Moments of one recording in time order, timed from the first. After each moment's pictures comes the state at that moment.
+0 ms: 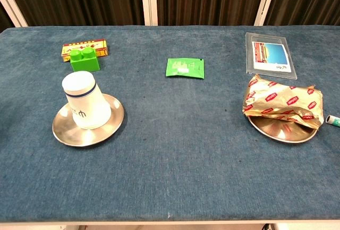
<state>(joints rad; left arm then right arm) -0.13 -1.16 0.02 -1.52 1.66 1.49 -0.01 0.11 -1.16 0.03 -1.58 -1.54 1.43 -0.13</state>
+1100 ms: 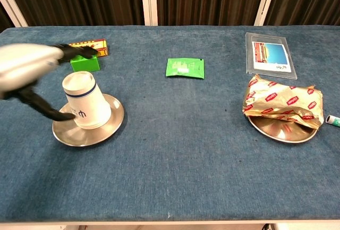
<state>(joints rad) -0.44 -1.56 -0.13 -1.74 1.26 1.13 0.66 0.07 -1.11 0.04 -1.59 -1.56 1.52 -0.01</state>
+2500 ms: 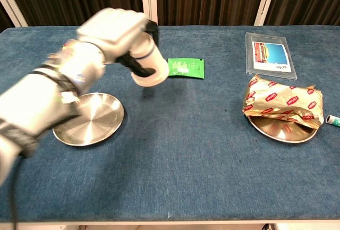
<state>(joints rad) -0.76 -1.98 -0.34 -1.31 1.19 1.17 0.78 0.08 -1.09 0.03 -1.58 -1.58 1.49 0.04</state>
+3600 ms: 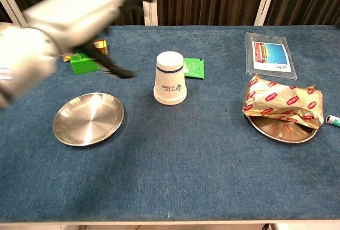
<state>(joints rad) -0.63 -1.64 -0.13 -1.74 1.33 1.34 0.71 0.29 -1.22 0.06 -1.54 -1.64 1.24 -0.03</state>
